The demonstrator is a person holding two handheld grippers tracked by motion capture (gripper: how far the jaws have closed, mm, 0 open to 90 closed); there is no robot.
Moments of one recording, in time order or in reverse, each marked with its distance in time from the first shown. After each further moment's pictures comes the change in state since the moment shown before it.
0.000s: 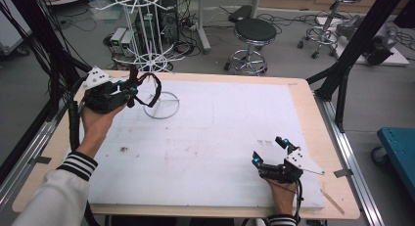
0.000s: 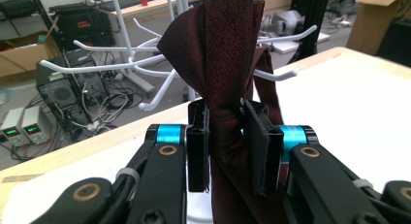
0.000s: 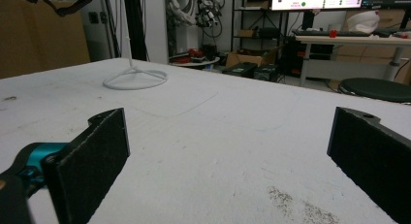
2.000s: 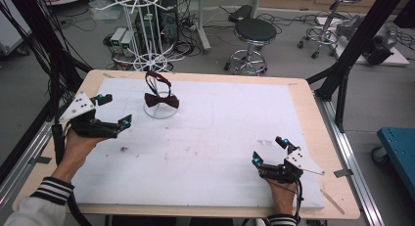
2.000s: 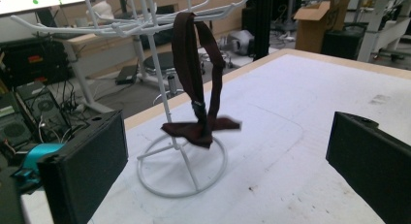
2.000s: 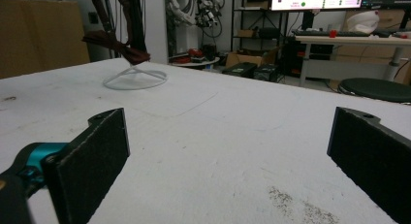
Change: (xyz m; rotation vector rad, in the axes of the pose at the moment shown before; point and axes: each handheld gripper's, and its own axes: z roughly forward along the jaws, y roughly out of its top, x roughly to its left) left arm 0.015 -0.062 -0.041 -0.136 -0.202 0.075; right arm 0.000 0.000 0.000 -0.002 0.001 0.001
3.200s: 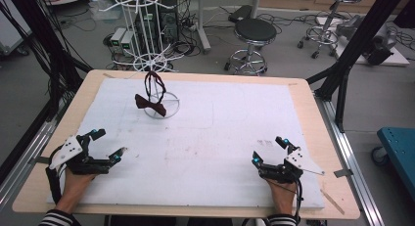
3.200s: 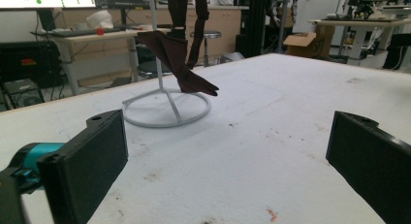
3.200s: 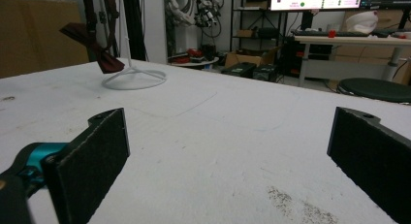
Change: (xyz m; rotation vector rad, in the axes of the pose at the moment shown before) left arm -0.016 -0.111 -0.042 -0.121 0.003 -0.068; right arm 0.001 0.000 0.000 0.004 -0.005 0.001
